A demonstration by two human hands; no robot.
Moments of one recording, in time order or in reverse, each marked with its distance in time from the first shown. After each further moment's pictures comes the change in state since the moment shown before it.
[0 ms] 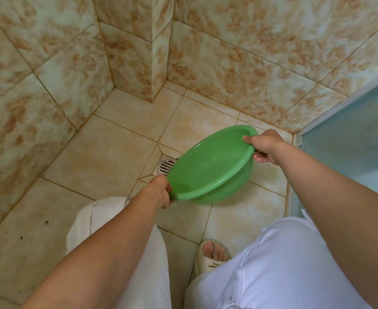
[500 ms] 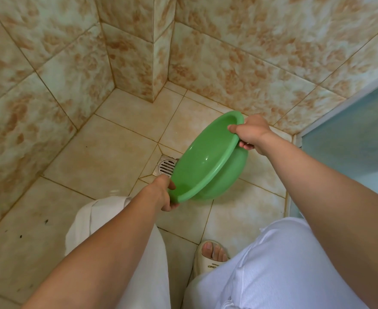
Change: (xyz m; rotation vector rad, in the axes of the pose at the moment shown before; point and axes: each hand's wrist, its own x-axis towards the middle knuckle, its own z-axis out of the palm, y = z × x) left_hand -0.010 -0.002 -0.001 0.137 -0.021 -0.038; right_hand -0.018 -0.039 0.019 -0.054 0.021 -0.232
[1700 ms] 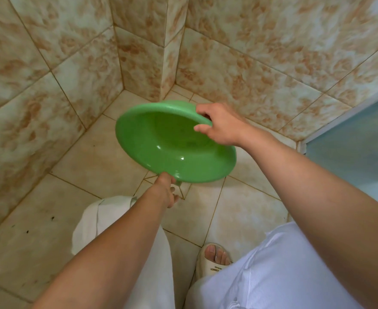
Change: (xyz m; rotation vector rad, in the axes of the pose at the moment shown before) left_hand -0.007 0.003 -0.008 -0.279 -0.055 0.072; right_hand -0.044 -0.068 0.033 -0.531 -0.126 -0.882
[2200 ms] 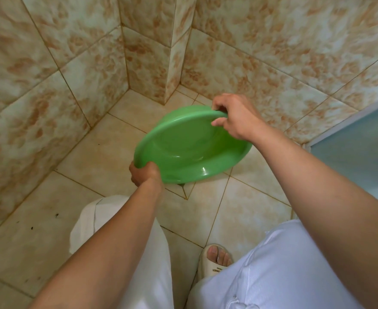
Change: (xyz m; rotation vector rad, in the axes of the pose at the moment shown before) left_hand 0.011 0.027 -0.023 -0.262 0.422 0.461; right_hand 0.004 0.012 -0.010 -0.059 0.137 0.066
